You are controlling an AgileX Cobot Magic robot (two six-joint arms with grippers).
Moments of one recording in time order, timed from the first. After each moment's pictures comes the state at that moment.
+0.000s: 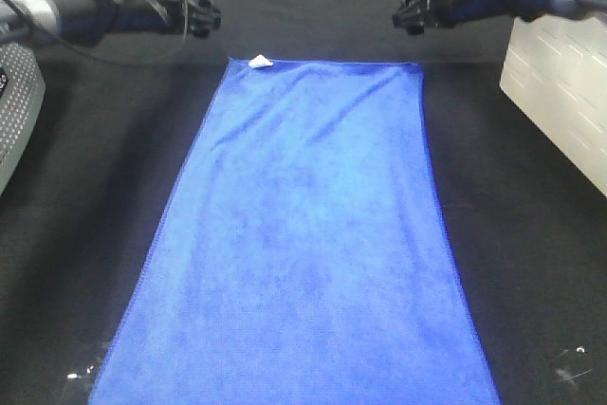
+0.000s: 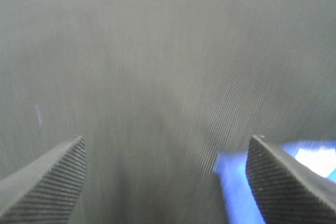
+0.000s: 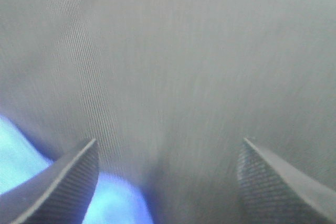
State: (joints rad) left arm -0.15 2.64 -2.24 -1.02 0.12 1.09; right arm 0.06 2.54 -2.13 0.75 0.23 -0.96
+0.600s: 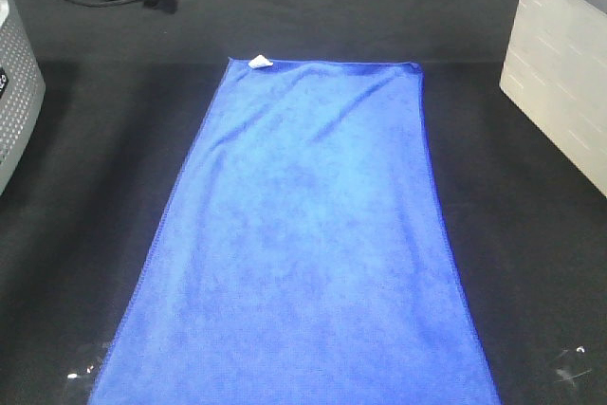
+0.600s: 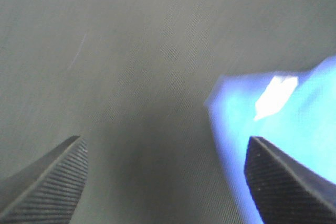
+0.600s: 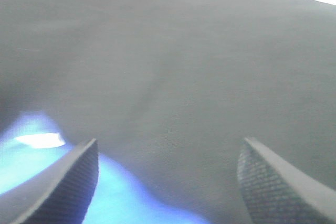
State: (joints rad) left arm -0.11 2.42 -2.24 -0.20 0.67 0.25; right arm 0.06 2.31 -2.13 0.77 0.51 -0.84
